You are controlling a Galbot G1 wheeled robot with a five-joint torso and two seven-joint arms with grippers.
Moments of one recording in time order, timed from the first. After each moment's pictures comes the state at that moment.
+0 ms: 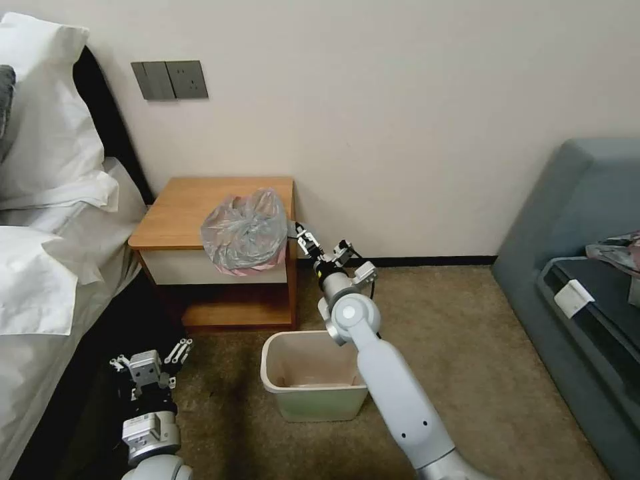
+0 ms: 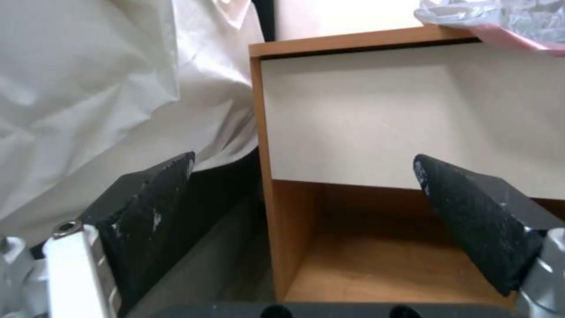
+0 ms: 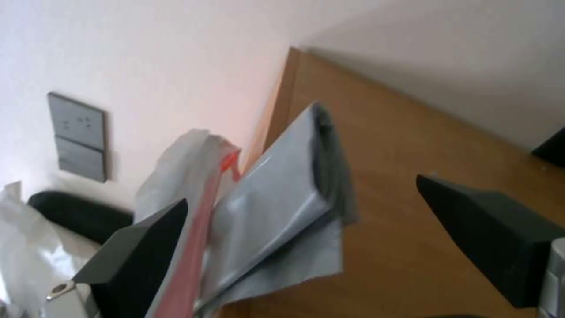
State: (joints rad) left arm 1.62 -1.48 -0.64 -1.98 -0.01 -0.24 -0.31; right arm -0.76 1.61 0.10 1.44 1.16 -0.06 0.15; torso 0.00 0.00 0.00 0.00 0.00
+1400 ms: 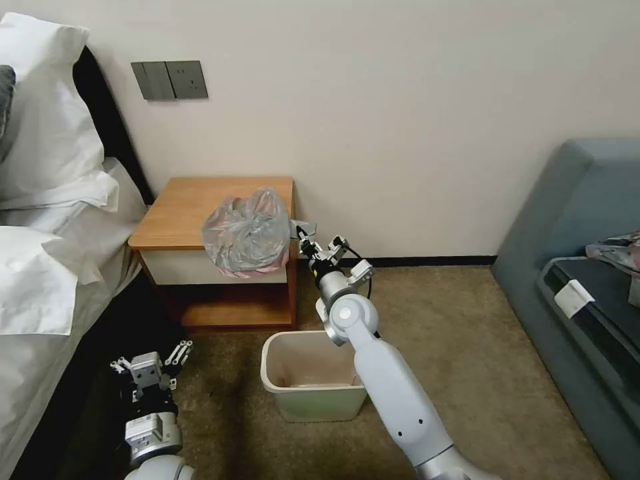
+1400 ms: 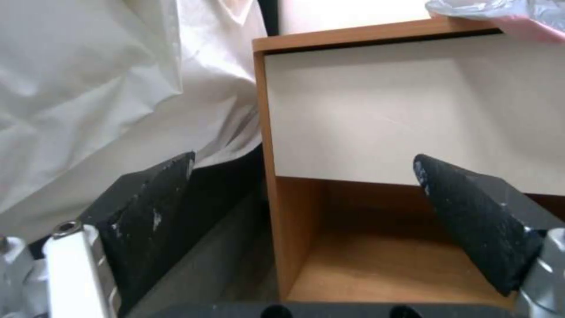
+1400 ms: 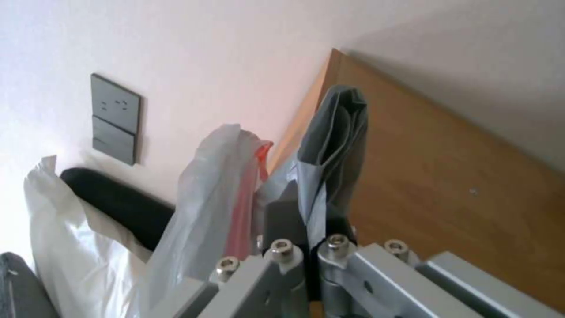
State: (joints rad) left arm 1.62 -1.48 -0.64 -1.96 -0.01 -0.25 -0.32; right arm -0.76 1.61 0.09 1.42 1.08 -0.03 0.04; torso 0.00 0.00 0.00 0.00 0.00
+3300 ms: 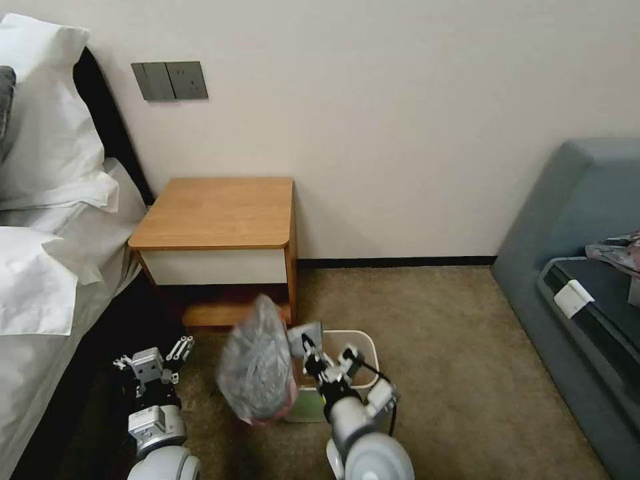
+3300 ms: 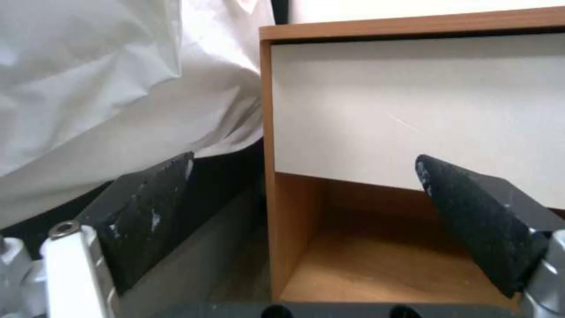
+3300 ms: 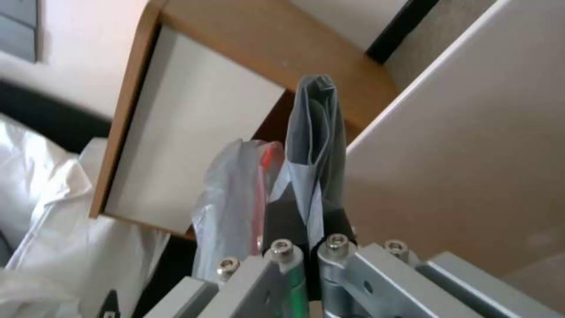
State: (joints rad) left arm 1.57 -1.48 -0.62 -1.93 -0.06 -0.25 -0.34; right arm -1.43 1.36 -0.08 2.02 0.95 0.04 0.35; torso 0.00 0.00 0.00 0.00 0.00
